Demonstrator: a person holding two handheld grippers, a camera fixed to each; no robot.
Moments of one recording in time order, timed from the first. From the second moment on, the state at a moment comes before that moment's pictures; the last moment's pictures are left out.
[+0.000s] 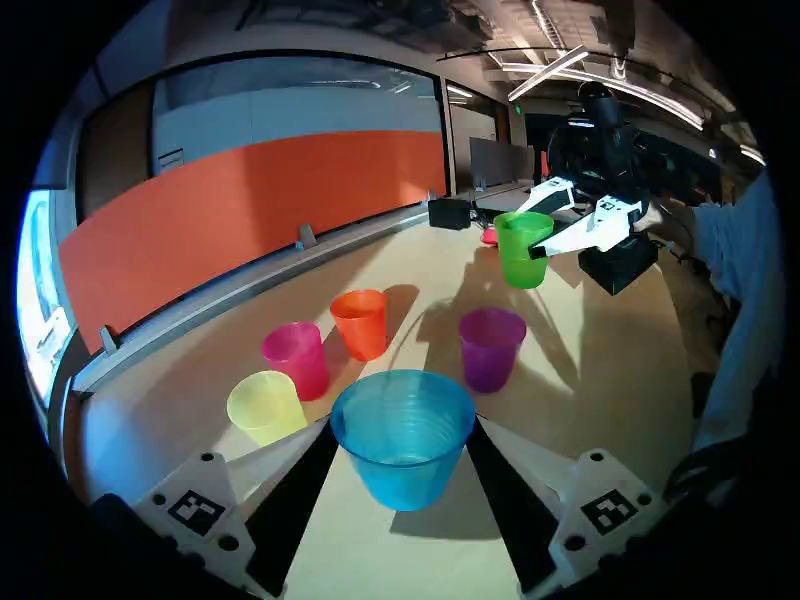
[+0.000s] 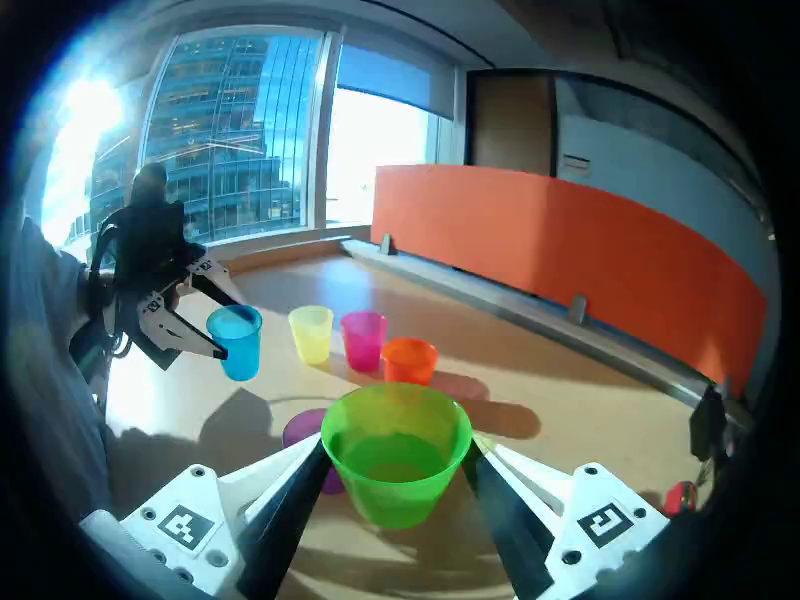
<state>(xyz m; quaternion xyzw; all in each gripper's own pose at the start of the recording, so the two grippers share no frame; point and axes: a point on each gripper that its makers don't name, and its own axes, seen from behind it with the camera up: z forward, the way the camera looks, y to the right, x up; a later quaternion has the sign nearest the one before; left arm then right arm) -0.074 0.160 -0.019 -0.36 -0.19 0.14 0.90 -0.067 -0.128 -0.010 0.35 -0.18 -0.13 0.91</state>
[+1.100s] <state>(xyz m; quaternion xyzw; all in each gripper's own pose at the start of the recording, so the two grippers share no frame) -0.127 0.159 -0.021 -0.36 -0.24 0.15 0.89 -0.127 -0.121 -0.013 0.35 -0.24 -0.14 0.89</state>
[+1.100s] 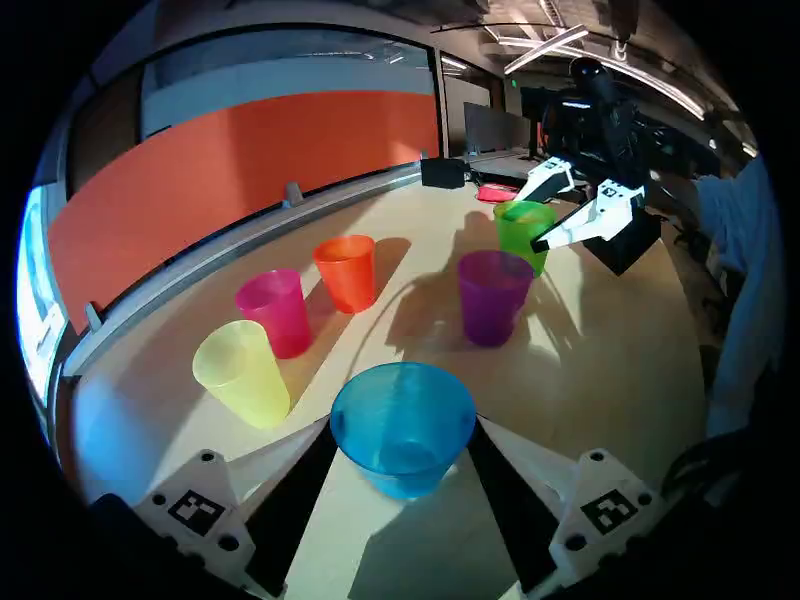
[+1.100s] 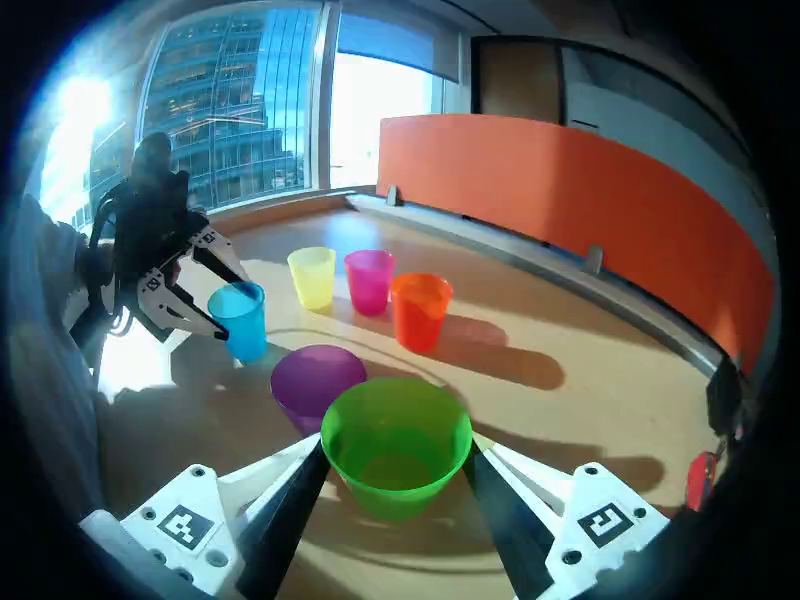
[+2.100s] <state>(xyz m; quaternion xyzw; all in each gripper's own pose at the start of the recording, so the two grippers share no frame) -0.132 0.140 -0.031 -0.34 -0.25 0.13 0.89 -0.155 -0.122 -0.016 0.35 -0.25 -0.14 0.89</state>
